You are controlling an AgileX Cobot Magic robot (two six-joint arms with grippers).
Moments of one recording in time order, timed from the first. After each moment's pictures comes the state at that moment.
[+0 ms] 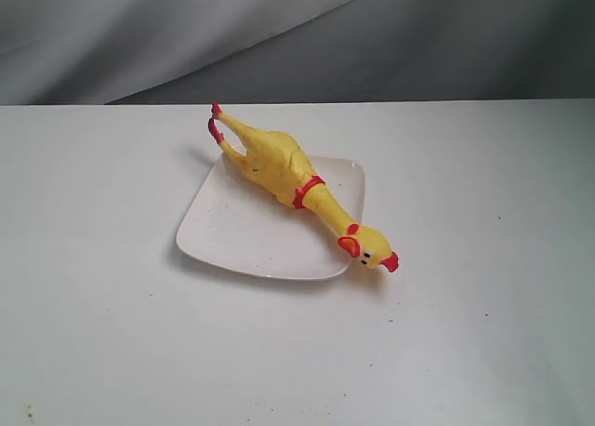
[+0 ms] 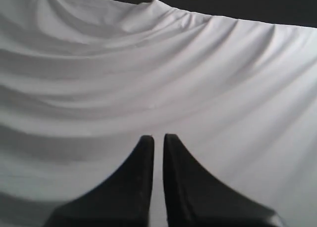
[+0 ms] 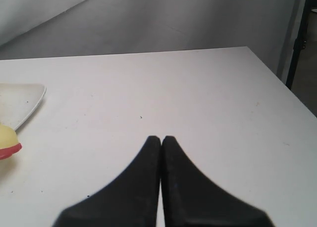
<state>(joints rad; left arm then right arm) -0.01 0.00 -0.75 0.69 0.55 -0.67 -0.08 0.00 0.00 0.03 0.34 0.00</state>
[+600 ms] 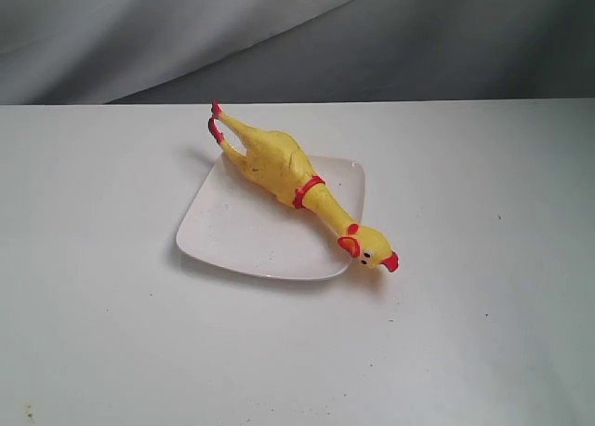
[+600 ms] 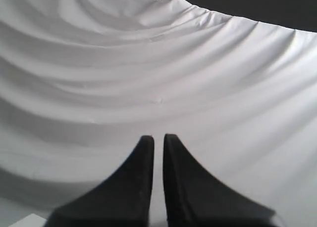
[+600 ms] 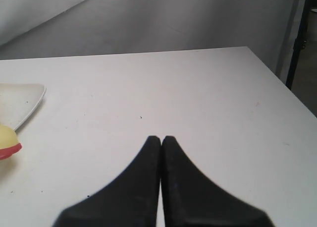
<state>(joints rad) 0.13 0.00 -0.75 0.53 0.55 -0.67 -0.08 0.00 0.00 0.03 0.34 0.00</state>
